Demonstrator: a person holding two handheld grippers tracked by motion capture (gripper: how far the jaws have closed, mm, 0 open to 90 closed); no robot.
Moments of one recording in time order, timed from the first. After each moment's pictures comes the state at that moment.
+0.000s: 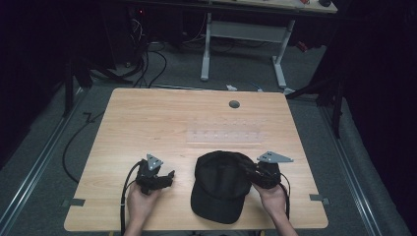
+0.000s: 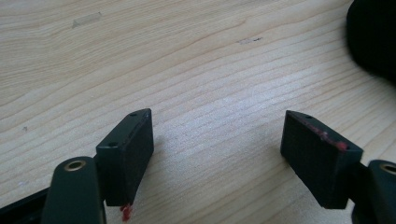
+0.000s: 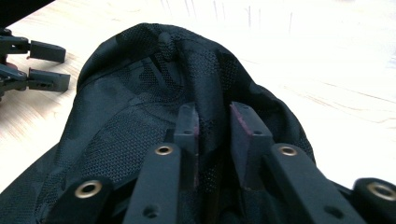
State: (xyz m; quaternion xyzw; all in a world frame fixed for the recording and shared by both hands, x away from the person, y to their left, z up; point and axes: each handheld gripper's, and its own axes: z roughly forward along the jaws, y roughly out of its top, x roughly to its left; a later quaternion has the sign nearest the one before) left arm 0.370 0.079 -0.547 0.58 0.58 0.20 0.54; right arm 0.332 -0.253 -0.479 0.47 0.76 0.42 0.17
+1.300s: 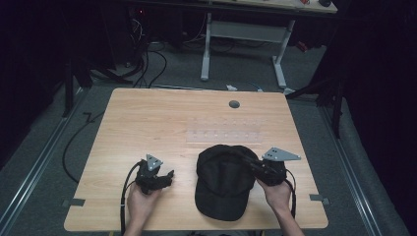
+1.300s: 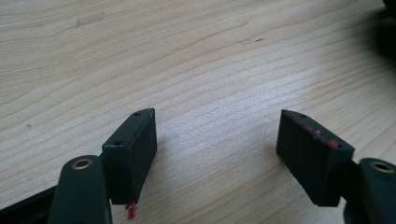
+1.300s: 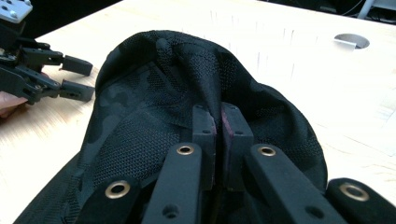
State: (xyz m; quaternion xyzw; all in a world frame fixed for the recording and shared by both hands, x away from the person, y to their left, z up) left arm 0.370 0.079 -0.546 0.58 0.58 0.20 0.54; right arm 0.331 -0.262 -0.452 0.41 0.77 0.46 0.19
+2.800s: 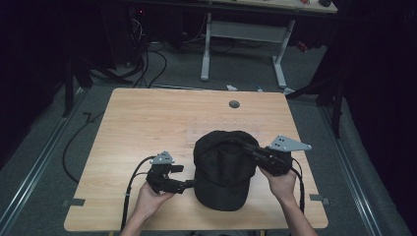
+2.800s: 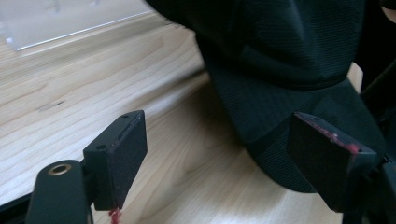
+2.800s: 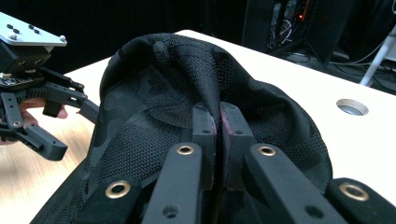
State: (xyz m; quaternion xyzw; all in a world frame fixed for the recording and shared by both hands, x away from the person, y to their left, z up) left arm 0.342 0.048 -0.480 0.61 0.49 -0.07 0.61; right arm 0.340 -0.264 -0.409 0.34 0.76 0.51 0.20
